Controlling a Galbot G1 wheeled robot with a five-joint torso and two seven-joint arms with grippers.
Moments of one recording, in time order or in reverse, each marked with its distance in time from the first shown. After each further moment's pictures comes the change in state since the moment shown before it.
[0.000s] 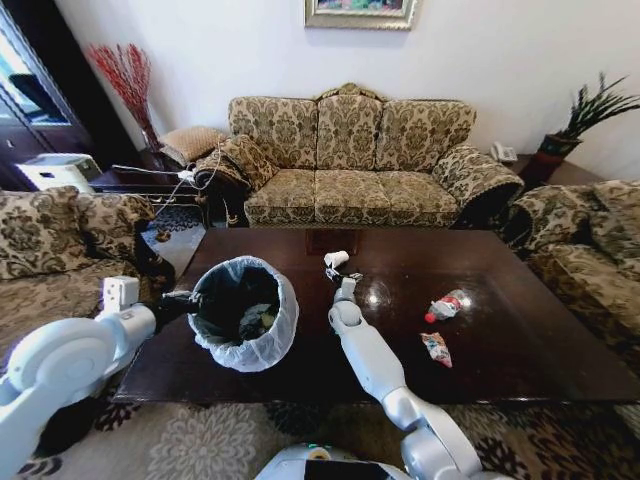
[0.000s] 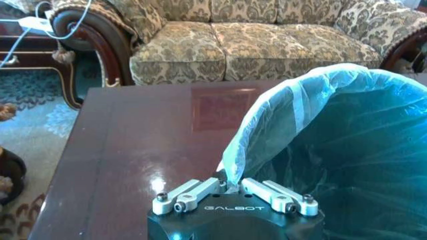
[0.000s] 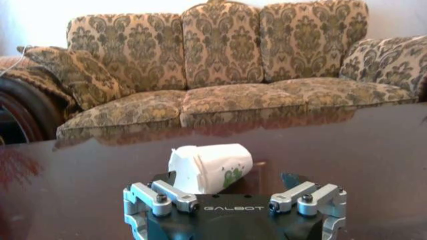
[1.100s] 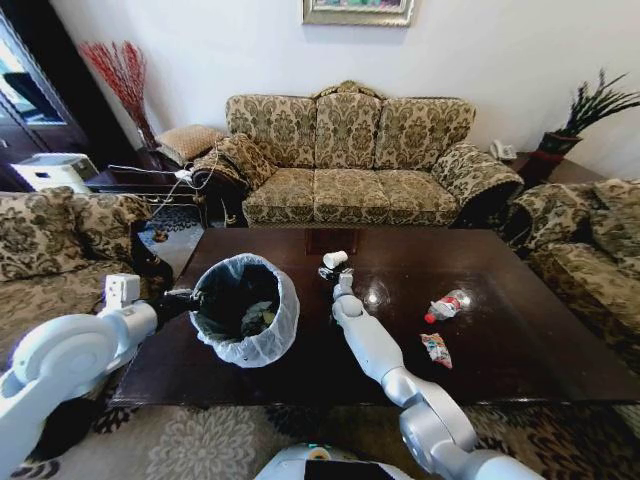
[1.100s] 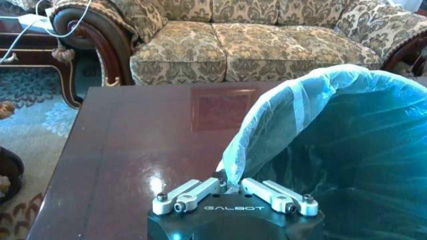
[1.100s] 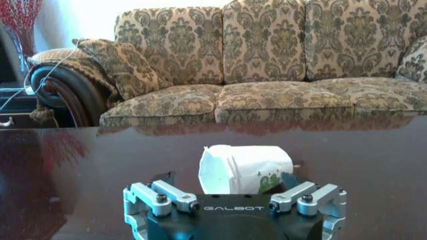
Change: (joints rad) left arm -0.021 0.022 0.014 0.032 -0.025 -0.012 0.000; right arm 0.090 -0.002 -0.014 -0.143 -0.001 0.023 -0.180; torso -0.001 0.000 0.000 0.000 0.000
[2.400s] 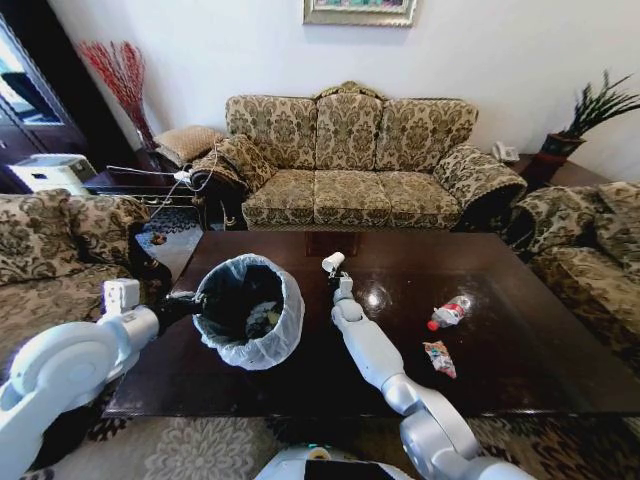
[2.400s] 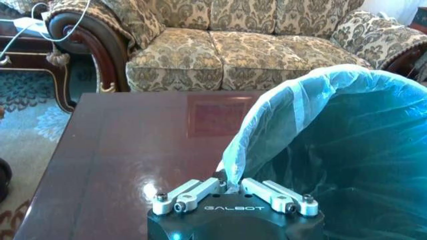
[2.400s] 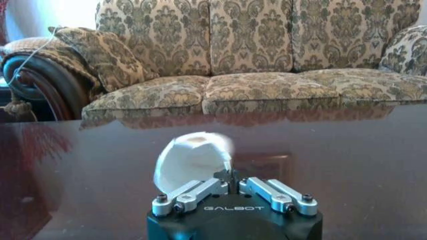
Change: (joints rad) left arm 0.016 -0.044 -0.011 -0.042 0.005 -0.009 -0.003; right arm -0.054 0.000 0.006 0.070 -0.005 -0.047 0.065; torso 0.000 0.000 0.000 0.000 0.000
